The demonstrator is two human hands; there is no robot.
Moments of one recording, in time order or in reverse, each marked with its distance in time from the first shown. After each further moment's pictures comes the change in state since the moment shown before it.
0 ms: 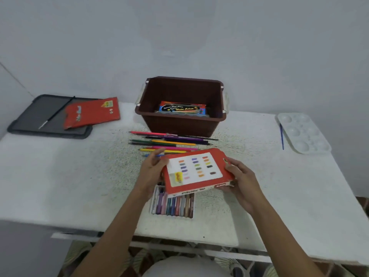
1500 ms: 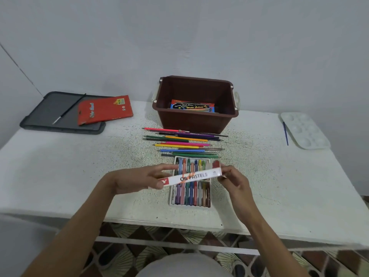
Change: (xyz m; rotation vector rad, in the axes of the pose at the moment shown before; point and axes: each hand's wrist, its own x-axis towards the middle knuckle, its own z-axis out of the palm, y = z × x) left_hand -0.019 0.035 -0.120 0.453 -1.011 -0.141; right_hand -0.060 0.043 0.056 -0.248 -0.137 -0.396
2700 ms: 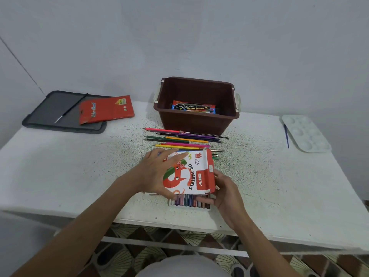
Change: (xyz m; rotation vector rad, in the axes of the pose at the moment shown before) left_hand 0.043 -0.013 0.000 1.253 0.530 0.070; right_hand -0.002 0.003 0.026 0.391 0.015 0.352
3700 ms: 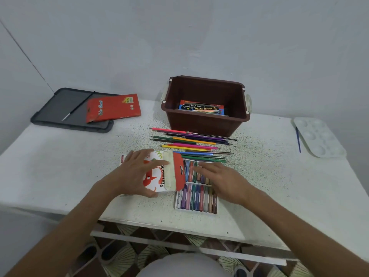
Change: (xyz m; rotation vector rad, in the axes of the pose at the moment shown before) left_hand -0.036 -0.056 0.004 0.026 -0.039 -0.146; right_hand 0.060 -0.034 -0.002 -1.878 -0.505 -0.790
